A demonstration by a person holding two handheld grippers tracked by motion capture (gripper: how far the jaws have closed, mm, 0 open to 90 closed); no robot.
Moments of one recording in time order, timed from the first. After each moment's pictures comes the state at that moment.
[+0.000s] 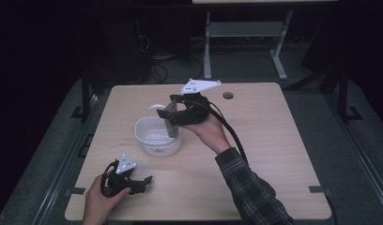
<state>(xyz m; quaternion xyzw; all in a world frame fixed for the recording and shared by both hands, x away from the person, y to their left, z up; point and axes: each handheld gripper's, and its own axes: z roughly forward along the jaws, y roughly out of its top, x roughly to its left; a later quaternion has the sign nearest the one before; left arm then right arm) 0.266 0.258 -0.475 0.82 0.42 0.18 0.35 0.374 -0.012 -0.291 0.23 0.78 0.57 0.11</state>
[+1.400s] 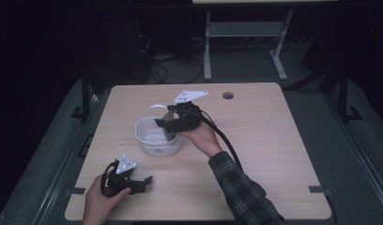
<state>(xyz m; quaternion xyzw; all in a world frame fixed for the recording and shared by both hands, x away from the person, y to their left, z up) 0.265 0.258 -0.475 0.82 0.42 0.18 0.35 0.389 0.008 -0.339 0.25 0.80 0.54 0.10</state>
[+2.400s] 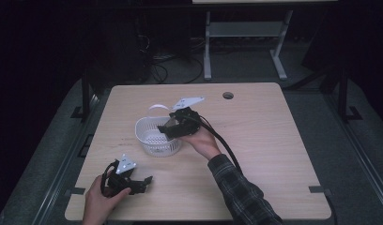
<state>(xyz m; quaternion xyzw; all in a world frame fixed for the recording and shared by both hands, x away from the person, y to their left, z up) 0.265 0.258 -0.475 0.82 0.41 0.18 0.35 0.398 0.012 -0.371 0.26 0.82 0.50 0.08</state>
